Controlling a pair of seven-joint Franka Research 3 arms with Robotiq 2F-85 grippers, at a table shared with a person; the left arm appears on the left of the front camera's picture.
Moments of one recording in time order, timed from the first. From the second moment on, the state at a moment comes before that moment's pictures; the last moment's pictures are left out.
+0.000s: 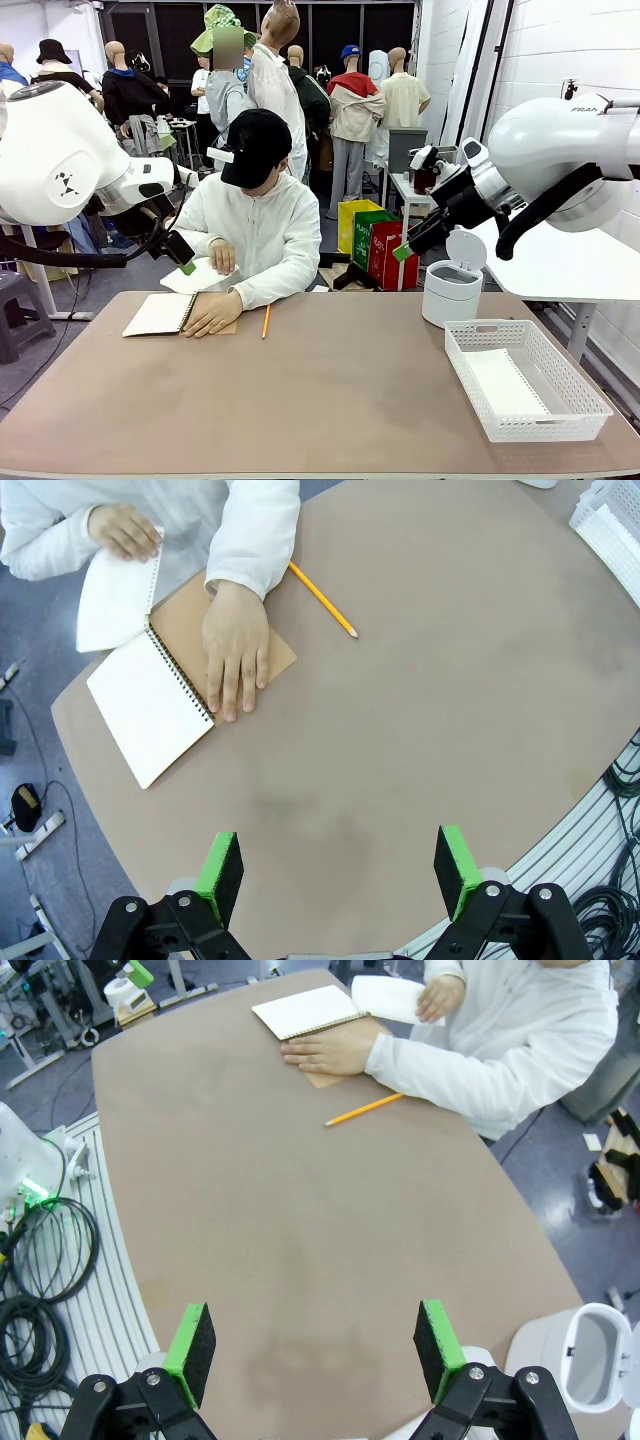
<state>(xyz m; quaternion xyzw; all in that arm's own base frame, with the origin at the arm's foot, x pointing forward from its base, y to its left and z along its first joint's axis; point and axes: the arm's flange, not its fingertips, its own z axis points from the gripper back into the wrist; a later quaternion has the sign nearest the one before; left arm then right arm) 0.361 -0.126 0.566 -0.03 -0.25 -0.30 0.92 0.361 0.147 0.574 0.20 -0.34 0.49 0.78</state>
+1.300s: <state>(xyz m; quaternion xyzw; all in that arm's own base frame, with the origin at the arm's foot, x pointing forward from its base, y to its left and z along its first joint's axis) 0.361 -0.126 0.566 -0.03 -0.25 -0.30 0.92 0.361 0.147 0.574 0.20 -0.34 0.49 0.78</state>
